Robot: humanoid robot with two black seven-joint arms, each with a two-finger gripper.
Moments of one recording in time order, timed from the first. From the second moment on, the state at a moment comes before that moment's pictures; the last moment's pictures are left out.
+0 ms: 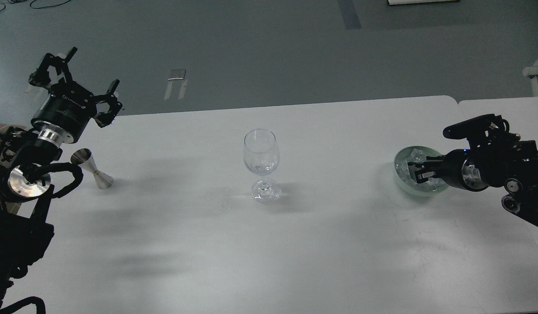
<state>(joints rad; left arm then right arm) -0.46 0.38 -1.48 -0.98 0.35 -0.38 0.04 0.73 -0.79 0.39 1.37 -1.73 0.41 -0.19</state>
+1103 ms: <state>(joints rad) -0.46 0.38 -1.48 -0.98 0.35 -0.38 0.04 0.66 -0.83 0.39 1.38 -1.73 0.41 -0.19</state>
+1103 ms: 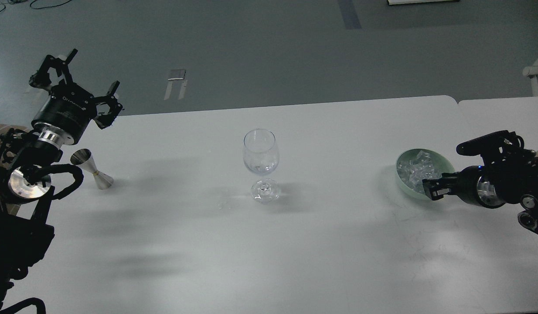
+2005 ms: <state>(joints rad) -0.46 0.38 -1.48 -0.98 0.35 -0.38 0.04 0.67 -0.83 0.40 1.39 -1.73 0.41 -0.21</state>
